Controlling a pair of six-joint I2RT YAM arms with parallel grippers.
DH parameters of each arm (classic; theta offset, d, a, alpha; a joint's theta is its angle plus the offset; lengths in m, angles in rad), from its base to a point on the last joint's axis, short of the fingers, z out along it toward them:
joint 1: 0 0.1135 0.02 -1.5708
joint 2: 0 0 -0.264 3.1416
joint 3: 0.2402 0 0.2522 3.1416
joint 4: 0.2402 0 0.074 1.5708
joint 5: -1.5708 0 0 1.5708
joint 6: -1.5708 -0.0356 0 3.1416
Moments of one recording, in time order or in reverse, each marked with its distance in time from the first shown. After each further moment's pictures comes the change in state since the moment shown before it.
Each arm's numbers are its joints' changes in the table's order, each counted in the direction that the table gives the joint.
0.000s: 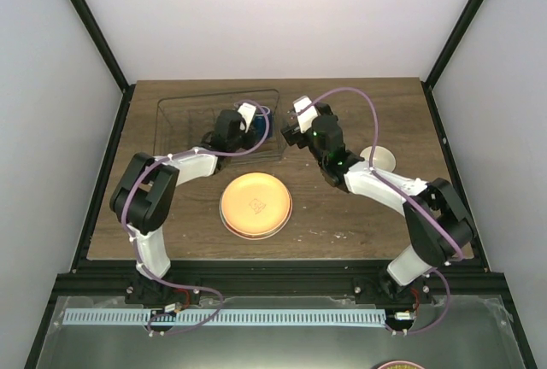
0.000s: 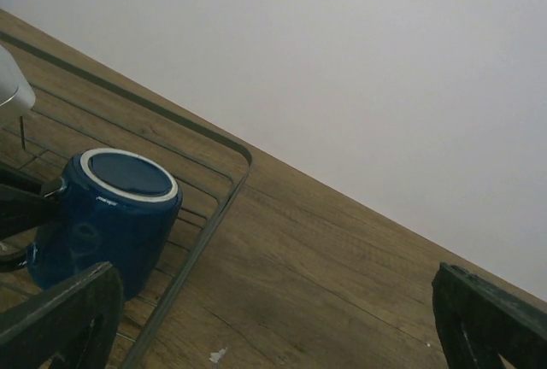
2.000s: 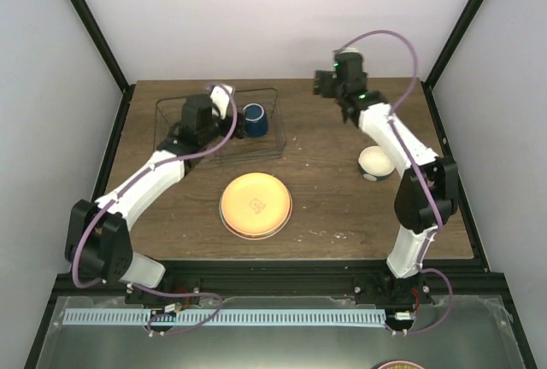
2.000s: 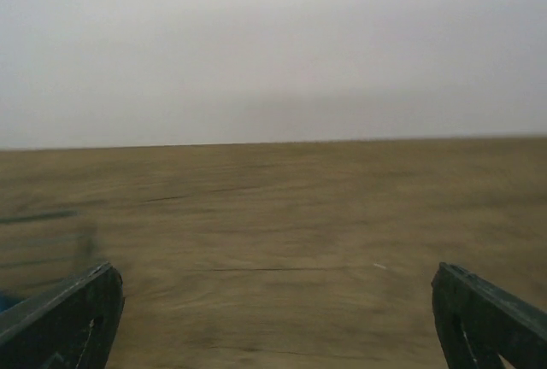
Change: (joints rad) left arm 0.045 -0.426 -0.069 0.262 -0.060 0.043; right arm -0.212 0.229 0.639 0.674 0.019 -0.442
